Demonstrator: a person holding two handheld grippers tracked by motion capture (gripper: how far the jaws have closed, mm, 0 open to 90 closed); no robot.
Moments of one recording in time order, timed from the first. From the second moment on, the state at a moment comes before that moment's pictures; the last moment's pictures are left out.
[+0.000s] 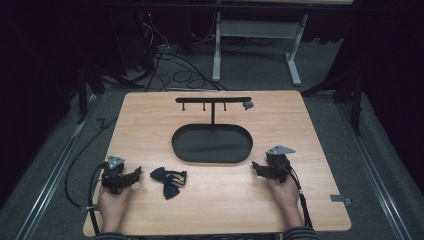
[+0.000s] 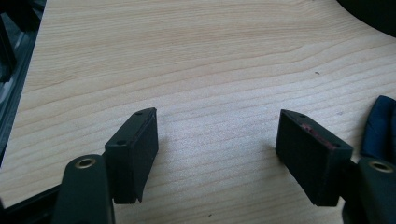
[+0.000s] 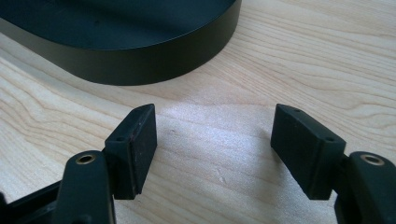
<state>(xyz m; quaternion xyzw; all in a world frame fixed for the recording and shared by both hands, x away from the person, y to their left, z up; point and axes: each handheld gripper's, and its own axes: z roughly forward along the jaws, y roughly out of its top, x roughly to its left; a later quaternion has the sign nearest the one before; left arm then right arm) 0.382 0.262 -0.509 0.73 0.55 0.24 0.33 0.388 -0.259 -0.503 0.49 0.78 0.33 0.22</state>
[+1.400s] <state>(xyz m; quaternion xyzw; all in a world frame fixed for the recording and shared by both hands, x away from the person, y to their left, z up) 0.374 0.264 -0.501 0.73 0.54 0.24 0.35 0.388 -0.259 -0.503 0.49 0.78 0.33 0.22</state>
